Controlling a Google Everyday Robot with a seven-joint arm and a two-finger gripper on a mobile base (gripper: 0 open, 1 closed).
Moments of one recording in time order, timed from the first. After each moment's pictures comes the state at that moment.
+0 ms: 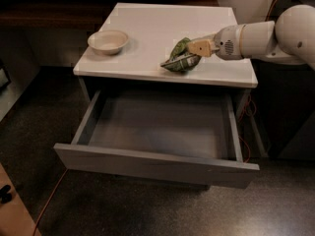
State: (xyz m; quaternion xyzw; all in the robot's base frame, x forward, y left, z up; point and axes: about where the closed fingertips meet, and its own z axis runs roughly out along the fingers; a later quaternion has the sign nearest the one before) arm 0.697 -0.131 0.924 -0.33 0.75 0.27 0.50
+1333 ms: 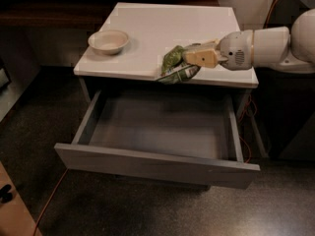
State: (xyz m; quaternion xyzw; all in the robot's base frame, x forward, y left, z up) arm 0.621 -0.110 0.939 -0.40 0.70 0.34 0.49
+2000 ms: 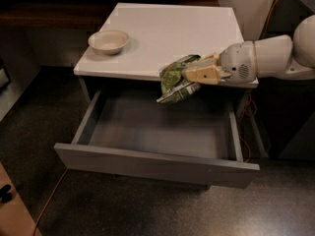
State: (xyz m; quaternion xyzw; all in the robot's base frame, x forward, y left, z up) arm 0.576 -0.105 0.917 -0.46 0.69 0.34 0.44
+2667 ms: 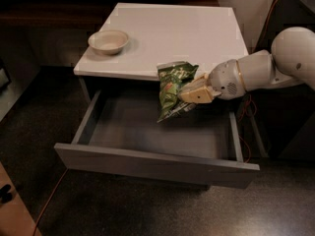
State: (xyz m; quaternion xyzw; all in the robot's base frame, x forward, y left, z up) arm 0.568 -0.099 0.850 -0.51 0.71 0.32 0.37
